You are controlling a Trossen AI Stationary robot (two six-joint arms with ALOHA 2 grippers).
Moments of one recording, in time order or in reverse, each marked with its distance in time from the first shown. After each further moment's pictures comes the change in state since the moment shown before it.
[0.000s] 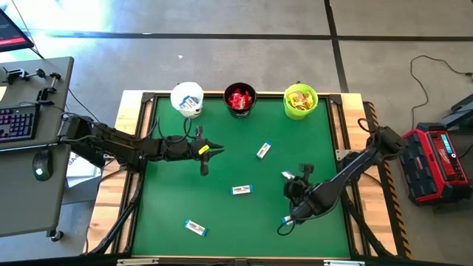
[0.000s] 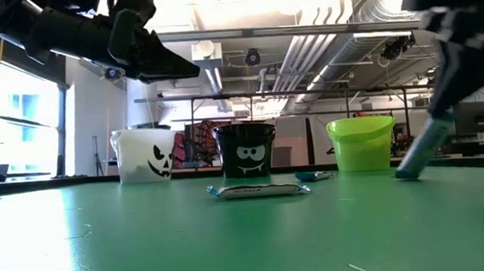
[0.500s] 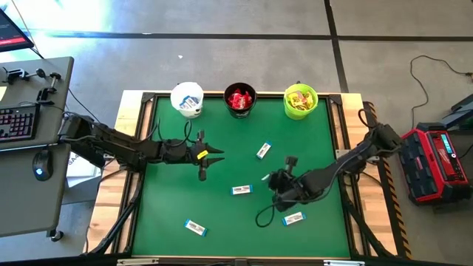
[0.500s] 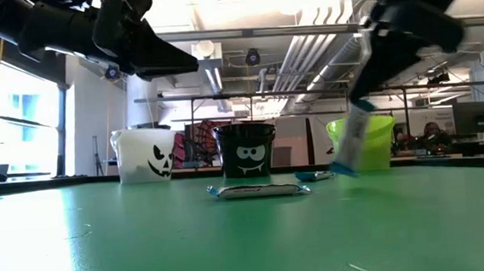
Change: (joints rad) left arm -0.052 0.000 0.000 0.005 0.036 -0.019; right arm -0.173 -0.001 0.050 0.300 0.077 -0.264
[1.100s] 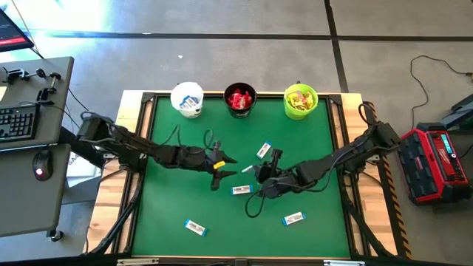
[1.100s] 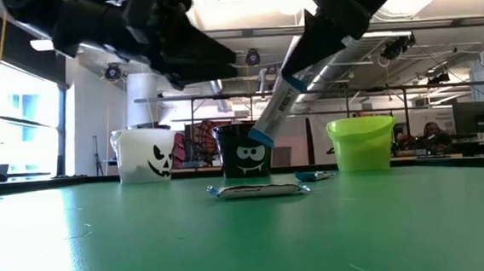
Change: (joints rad) left arm -0.041 0.264 0.196 -0.001 0.082 -0.156; right arm -0.104 0.000 0.000 0.409 0.046 -0.329
